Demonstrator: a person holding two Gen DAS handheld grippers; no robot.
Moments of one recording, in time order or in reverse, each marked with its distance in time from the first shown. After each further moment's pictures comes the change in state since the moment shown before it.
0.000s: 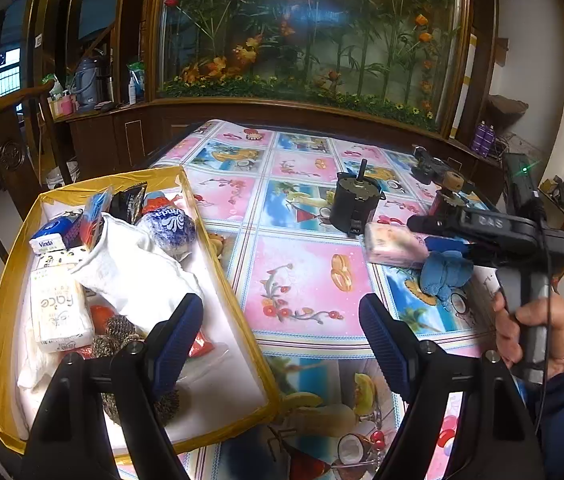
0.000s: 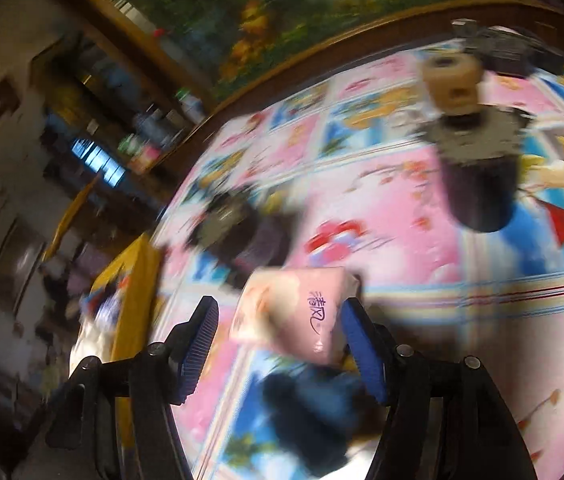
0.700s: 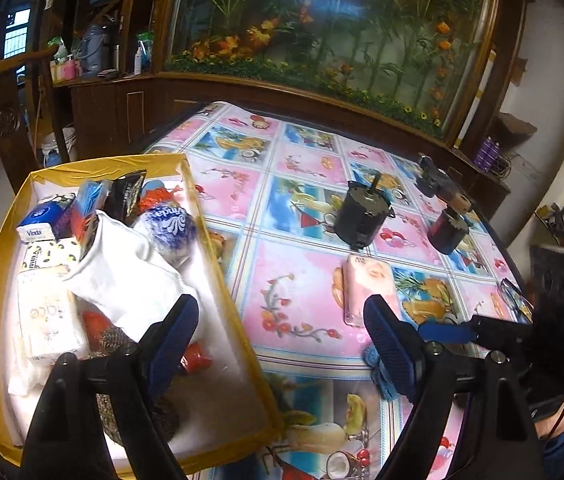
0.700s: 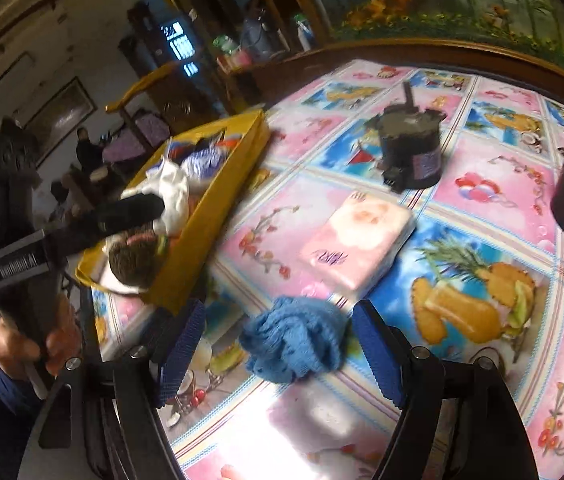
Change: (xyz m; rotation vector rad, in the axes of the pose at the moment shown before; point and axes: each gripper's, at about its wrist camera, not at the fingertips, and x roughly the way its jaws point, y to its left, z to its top) left arm 0.014 0.019 0.023 -0.115 0.064 -0.042; right arm 0.009 0.078 -0.067 -0.375 0.181 -0.061
